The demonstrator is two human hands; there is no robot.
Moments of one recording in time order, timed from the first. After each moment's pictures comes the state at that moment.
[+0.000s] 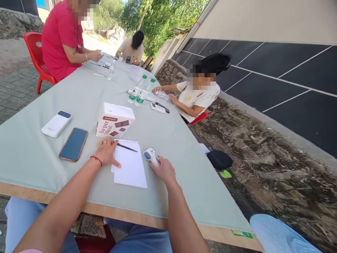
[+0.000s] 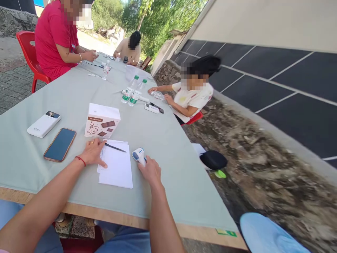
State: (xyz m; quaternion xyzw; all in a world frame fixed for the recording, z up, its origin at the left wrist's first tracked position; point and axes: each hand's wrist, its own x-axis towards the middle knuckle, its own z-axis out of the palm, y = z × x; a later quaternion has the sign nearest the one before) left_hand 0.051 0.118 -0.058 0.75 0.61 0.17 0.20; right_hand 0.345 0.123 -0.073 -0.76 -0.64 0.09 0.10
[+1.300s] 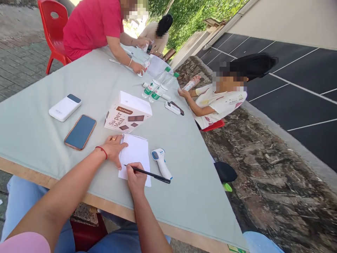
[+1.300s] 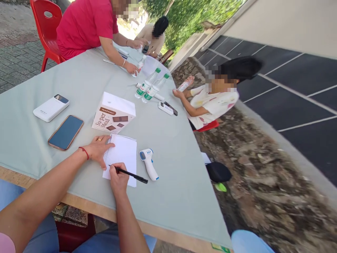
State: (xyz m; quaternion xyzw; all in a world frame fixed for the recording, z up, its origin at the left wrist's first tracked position) left_hand 0.052 0.110 -0.045 0.81 0.53 0.00 0.26; right_hand 0.217 0.043 -0.090 -0.57 -0.56 0.36 0.49
